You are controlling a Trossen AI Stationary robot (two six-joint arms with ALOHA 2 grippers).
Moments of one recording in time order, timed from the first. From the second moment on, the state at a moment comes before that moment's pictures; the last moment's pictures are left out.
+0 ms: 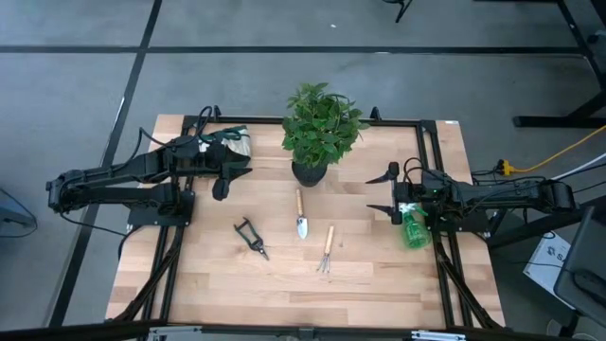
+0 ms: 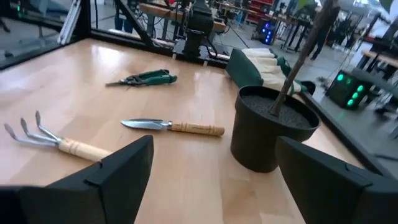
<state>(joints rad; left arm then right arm) 0.29 0.63 0.58 -0.25 0.02 -0.04 -0.12 0.56 0.01 0.39 -0.12 -0.21</state>
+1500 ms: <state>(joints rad) 0.29 0.63 0.58 -0.25 0.02 0.05 -0.12 0.58 0.01 0.66 -0.16 -0.14</state>
